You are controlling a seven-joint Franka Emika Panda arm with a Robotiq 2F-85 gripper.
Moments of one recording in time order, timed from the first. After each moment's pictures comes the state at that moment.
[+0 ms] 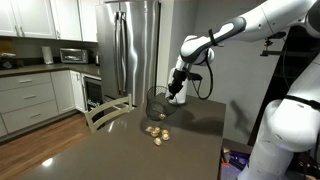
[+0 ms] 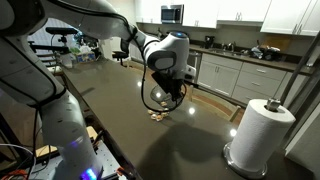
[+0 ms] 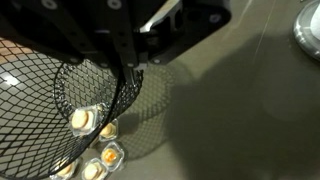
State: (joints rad) arm -0.15 -0.28 -0.19 -2.43 0.19 2.29 -0.18
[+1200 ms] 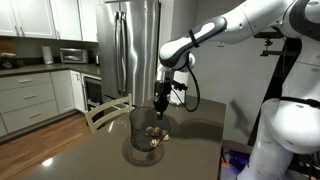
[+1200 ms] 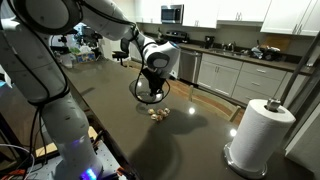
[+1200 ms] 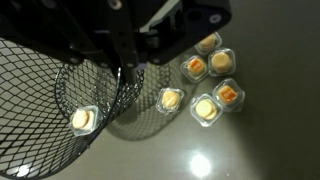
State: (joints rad) arm 0.04 -0.11 -0.10 -2.32 0.39 2.04 -0.23
